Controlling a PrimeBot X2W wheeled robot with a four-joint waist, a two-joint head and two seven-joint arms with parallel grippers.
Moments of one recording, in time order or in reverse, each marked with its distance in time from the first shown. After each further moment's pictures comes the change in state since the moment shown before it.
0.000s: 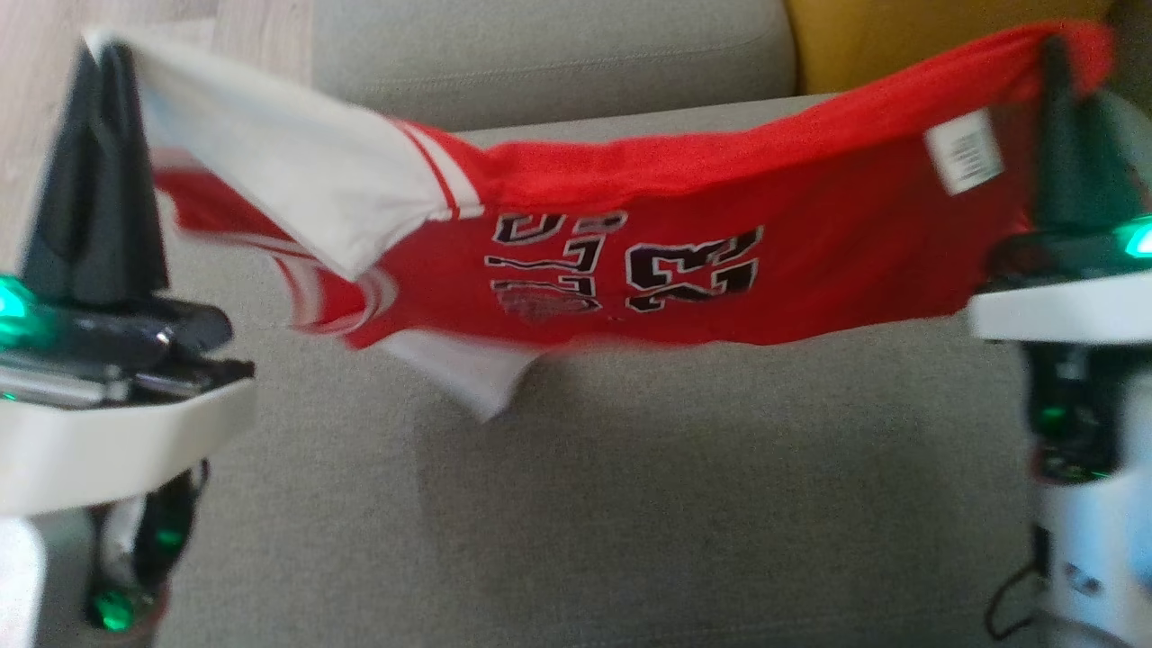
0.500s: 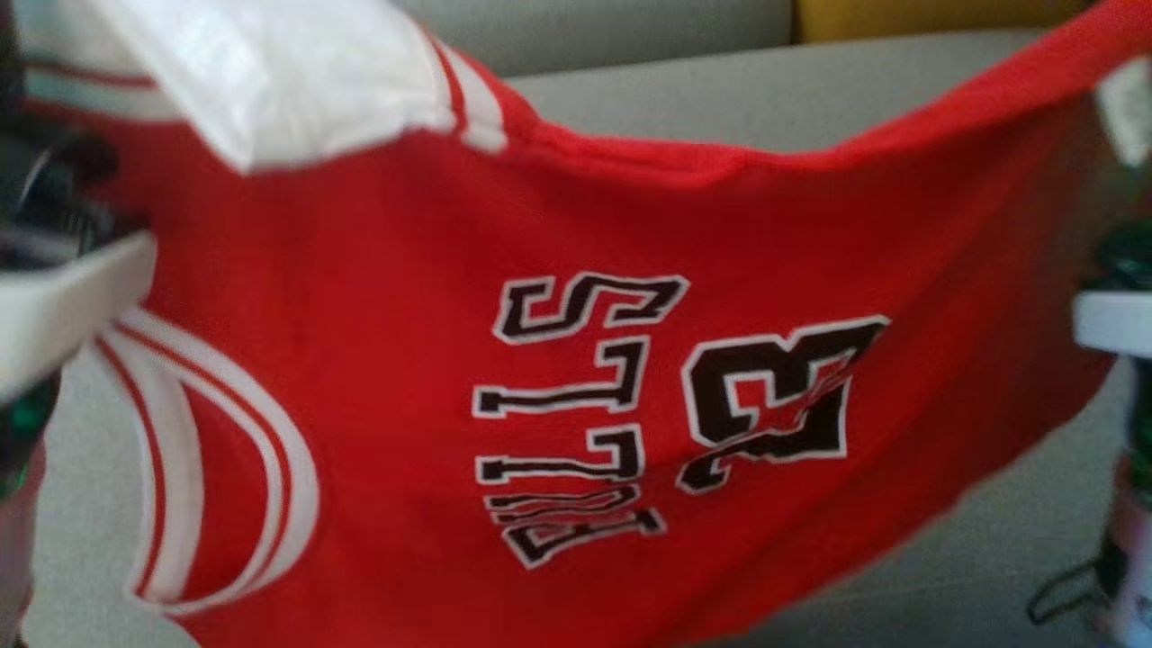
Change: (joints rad) left arm -0.363 0.113 0.017 -0.089 0.011 -0.076 0.201; right arm 0.023 -0.005 -0.075 -0.384 -0.008 0.000 0.207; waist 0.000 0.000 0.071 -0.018
